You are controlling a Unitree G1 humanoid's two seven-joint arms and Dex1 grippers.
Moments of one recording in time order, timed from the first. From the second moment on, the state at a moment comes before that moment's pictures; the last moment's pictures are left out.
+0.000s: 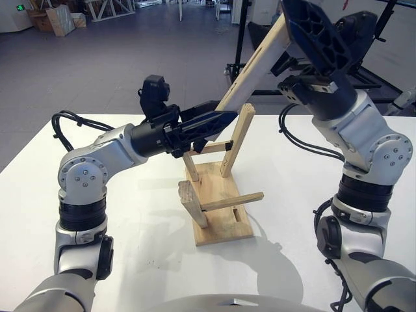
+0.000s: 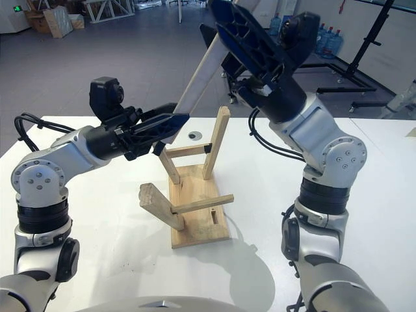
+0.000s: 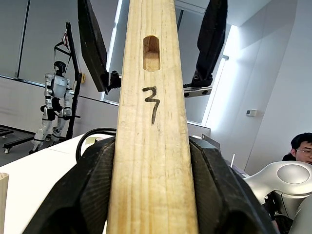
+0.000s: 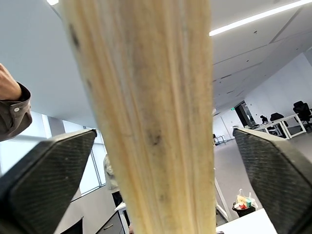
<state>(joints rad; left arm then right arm) -0.62 0.39 0.11 -0.34 -1.27 0.93 -0.63 -0.77 -0.39 -0.28 -0.20 1.79 0.86 0.22</state>
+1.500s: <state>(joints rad) -0.53 0.58 0.38 -0.38 -1.26 0.88 -0.46 -0.26 -0.62 -0.43 -0.29 1.18 0.63 0.76</state>
